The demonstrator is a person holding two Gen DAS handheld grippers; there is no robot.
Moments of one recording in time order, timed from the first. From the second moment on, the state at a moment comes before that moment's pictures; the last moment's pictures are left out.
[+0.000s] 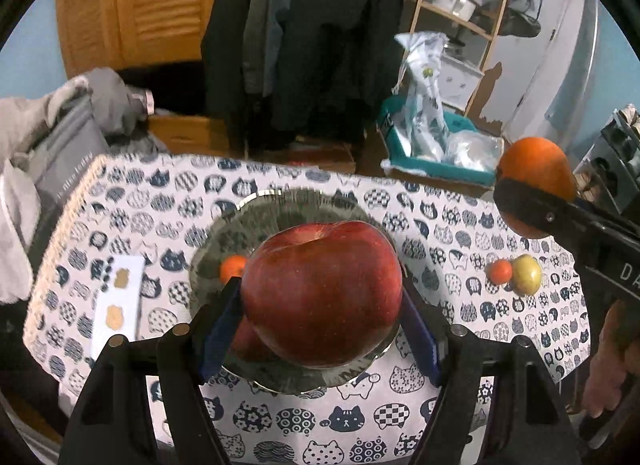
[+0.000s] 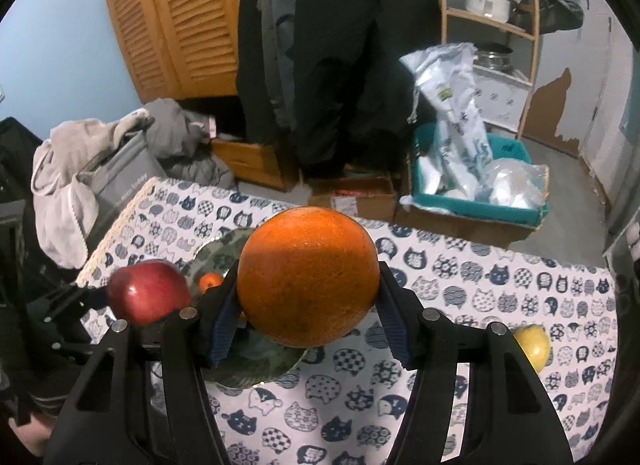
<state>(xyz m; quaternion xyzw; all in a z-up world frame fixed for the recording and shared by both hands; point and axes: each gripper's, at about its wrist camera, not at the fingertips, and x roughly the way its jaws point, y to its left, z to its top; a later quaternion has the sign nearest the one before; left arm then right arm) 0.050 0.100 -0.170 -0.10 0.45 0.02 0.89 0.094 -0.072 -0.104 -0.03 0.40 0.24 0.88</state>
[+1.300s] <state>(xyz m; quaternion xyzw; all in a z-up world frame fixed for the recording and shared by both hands) 0.079 0.110 -0.244 -0.12 0.54 0.02 0.83 0.131 -0.040 -0.190 -0.03 0.49 0.24 0.84</state>
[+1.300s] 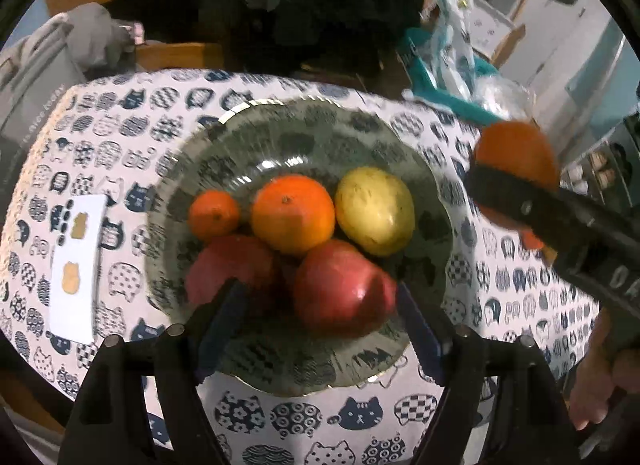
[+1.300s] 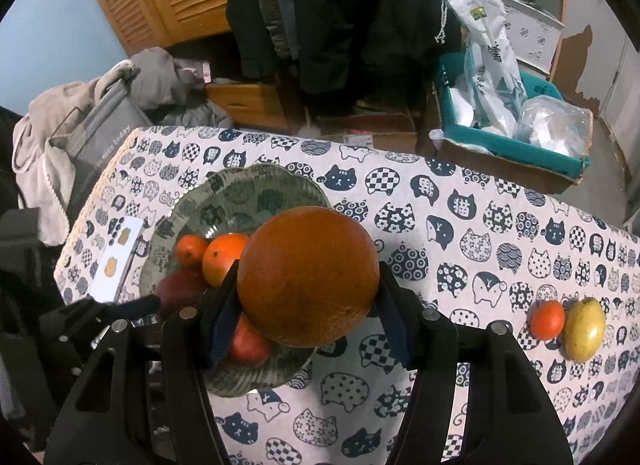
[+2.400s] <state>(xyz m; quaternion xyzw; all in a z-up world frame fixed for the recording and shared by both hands) 0.085 0.192 -0.229 -0.17 0.50 0.11 0.84 0.156 0.030 -0.231 -0.07 0.53 0.28 0.80</state>
